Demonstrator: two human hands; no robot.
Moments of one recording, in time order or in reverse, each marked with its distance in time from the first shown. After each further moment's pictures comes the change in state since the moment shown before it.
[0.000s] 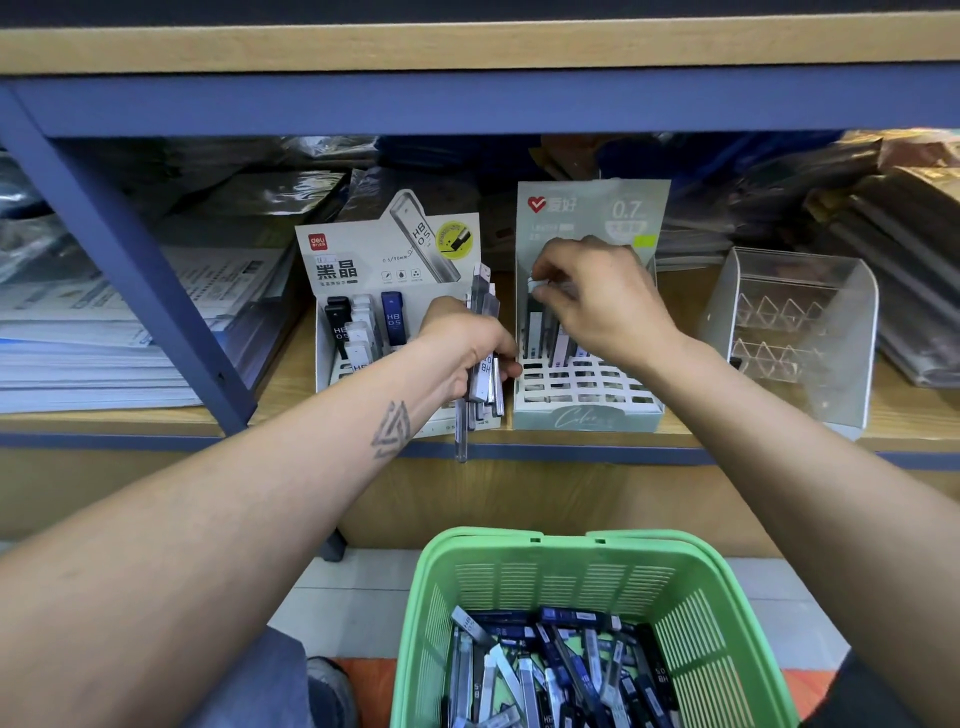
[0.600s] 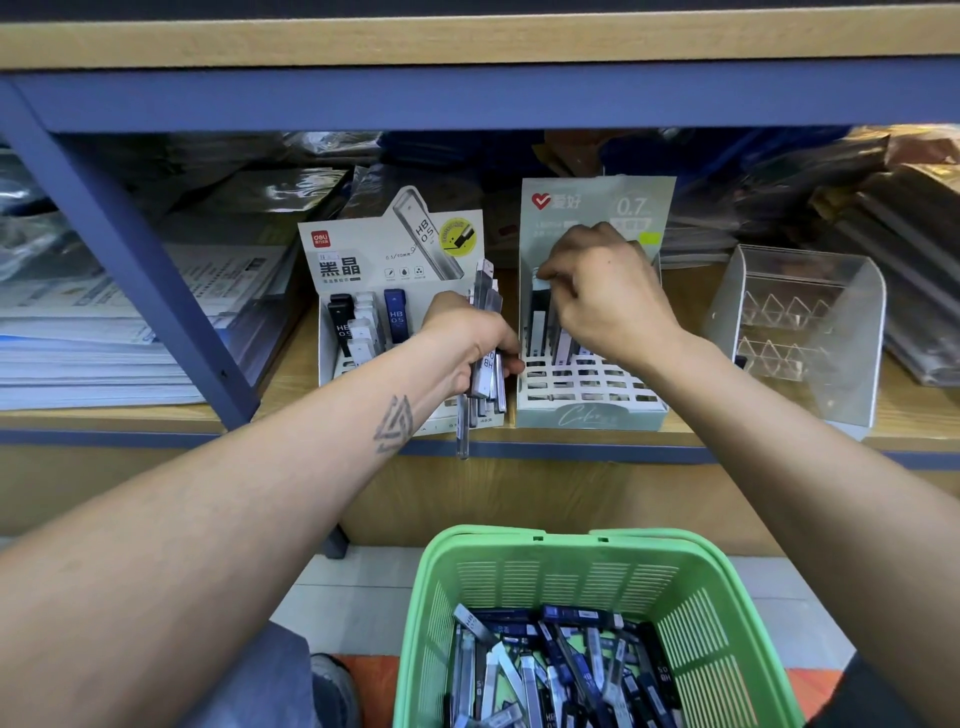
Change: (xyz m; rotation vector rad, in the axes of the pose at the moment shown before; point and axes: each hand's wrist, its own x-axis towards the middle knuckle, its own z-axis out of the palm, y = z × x) left_hand 0.002 0.001 -0.002 -0.009 0.005 0.044; right_hand 0.004 0.003 0.005 -0.140 -0.027 0.004
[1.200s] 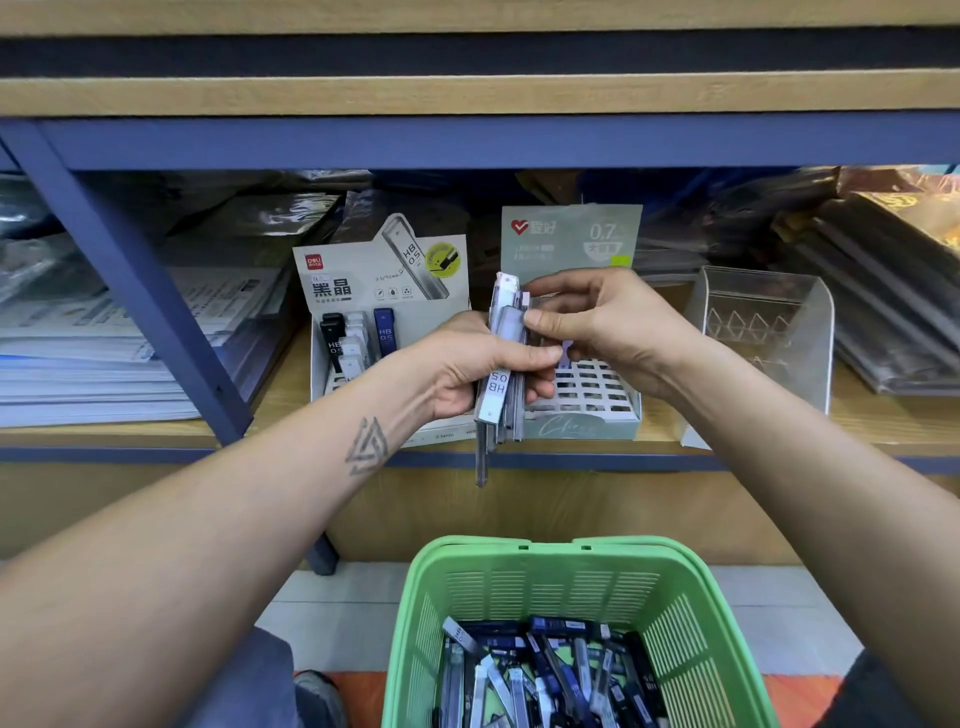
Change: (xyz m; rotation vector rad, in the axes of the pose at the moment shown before) left_hand -0.050 0.012 -0.001 -0.163 -0.489 0.153; right_hand -0.024 0.003 -0.030 1.146 -0.266 0.441
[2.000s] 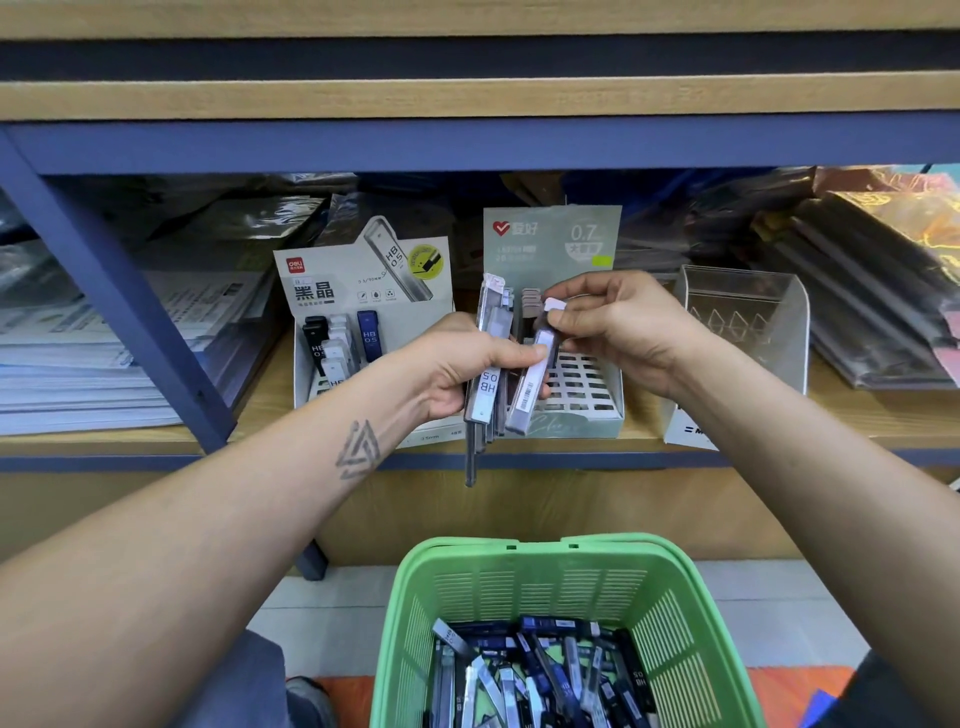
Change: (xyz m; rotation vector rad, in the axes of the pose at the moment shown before) left_hand 0.001 0.003 0.011 -0.054 0.049 -0.086; right_hand -0.009 0.005 -0.024 0.166 0.082 0.060
